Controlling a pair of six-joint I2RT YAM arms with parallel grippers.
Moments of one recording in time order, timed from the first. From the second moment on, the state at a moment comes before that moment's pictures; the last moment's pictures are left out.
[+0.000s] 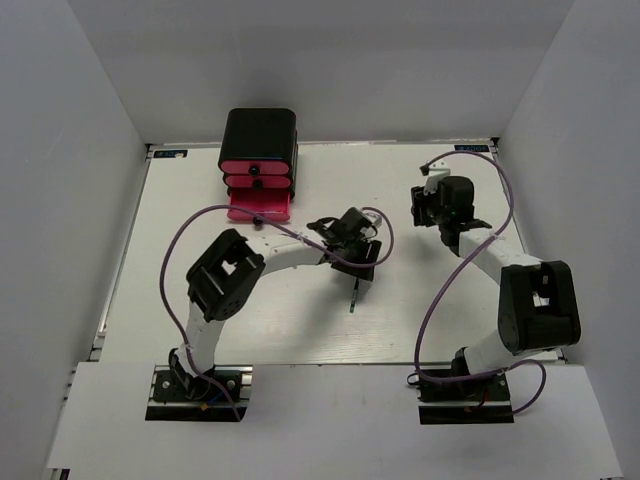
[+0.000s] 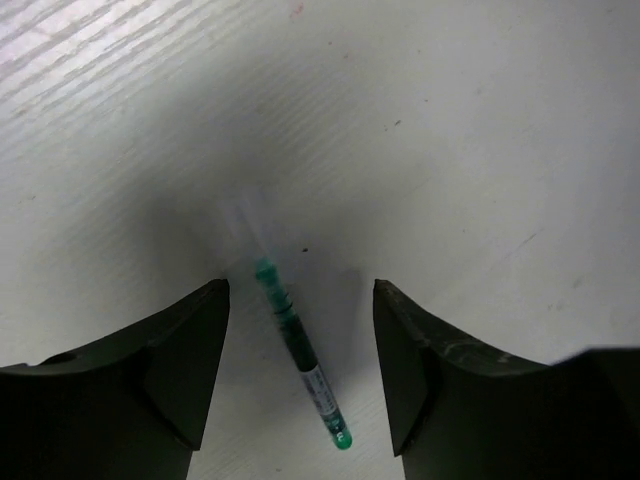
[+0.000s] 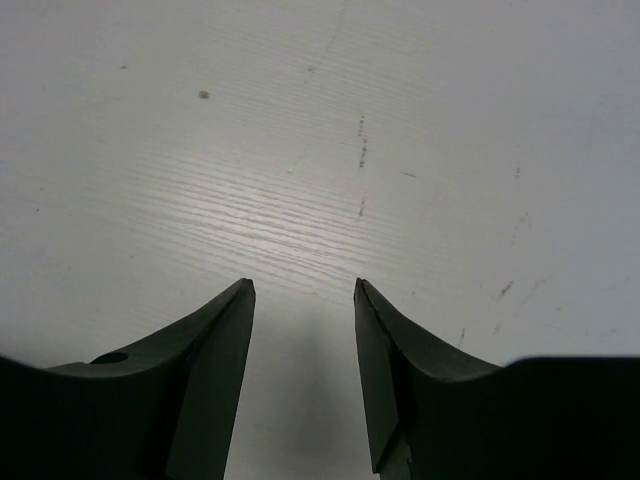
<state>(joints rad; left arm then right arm) -0.88 2.03 1.39 -0.32 0.12 -0.43 0.17 1.52 0.86 0.13 -0.09 -0.13</state>
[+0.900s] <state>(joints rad) -0.83 1.99 1.40 -0.55 -0.14 -0.53 0.08 1.51 0.85 0.12 -0.30 -0.13</state>
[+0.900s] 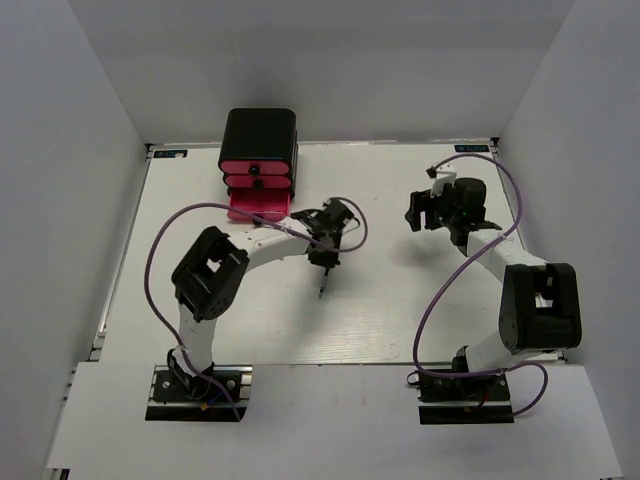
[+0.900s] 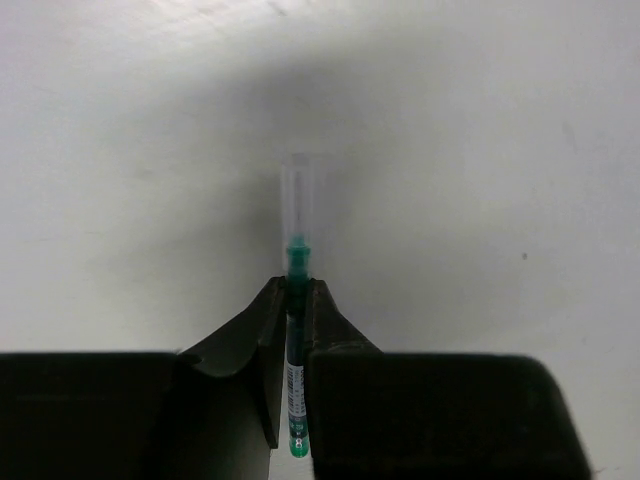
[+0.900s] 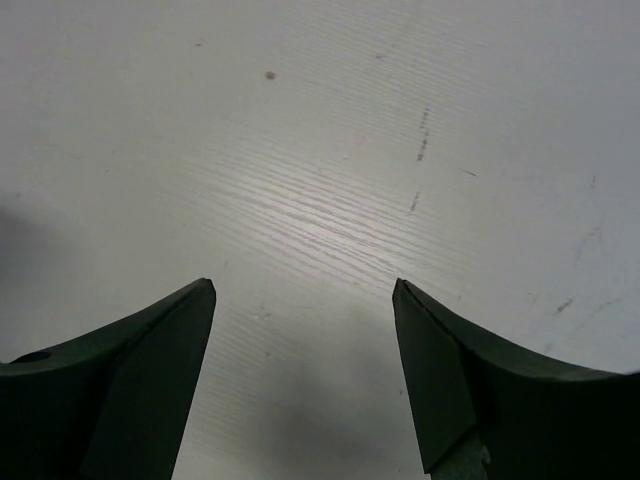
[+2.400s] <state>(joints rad) -0.19 2.03 1.62 -0.71 -0.10 -1.50 0.08 1.47 0.77 0.11 -0.48 -0.20</state>
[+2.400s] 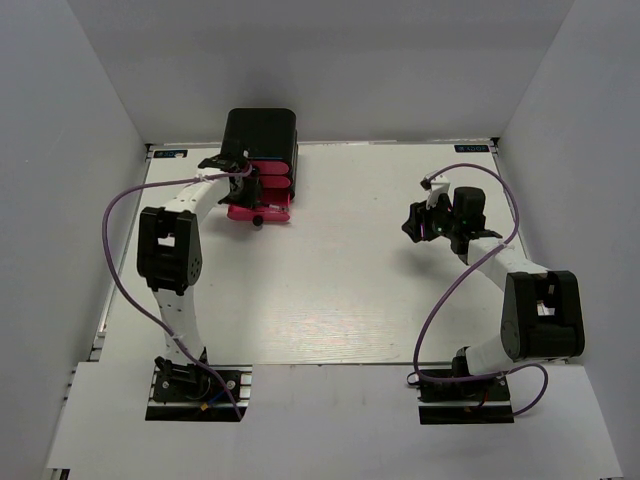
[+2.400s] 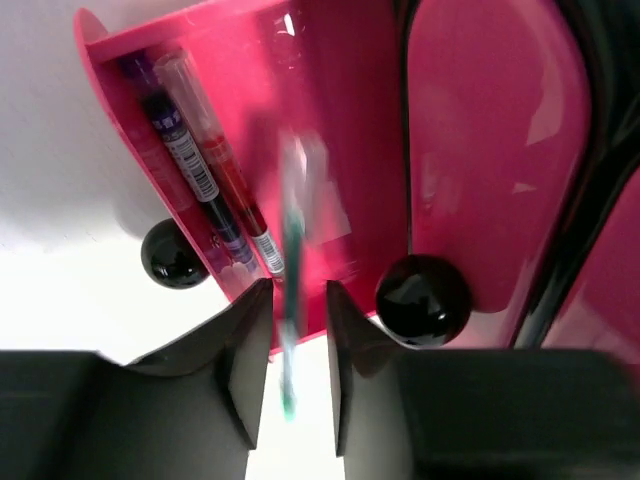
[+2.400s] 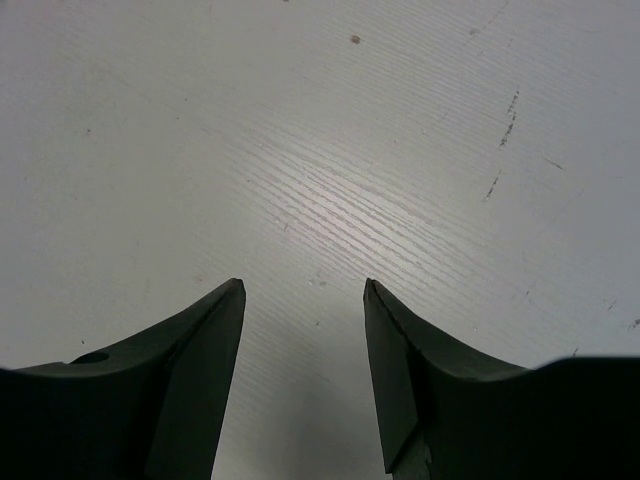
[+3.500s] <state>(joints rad) -0.19 1.06 0.77 -0.37 -0.02 -1.01 0.48 1.99 1.41 -0.15 -0.93 -0.87</state>
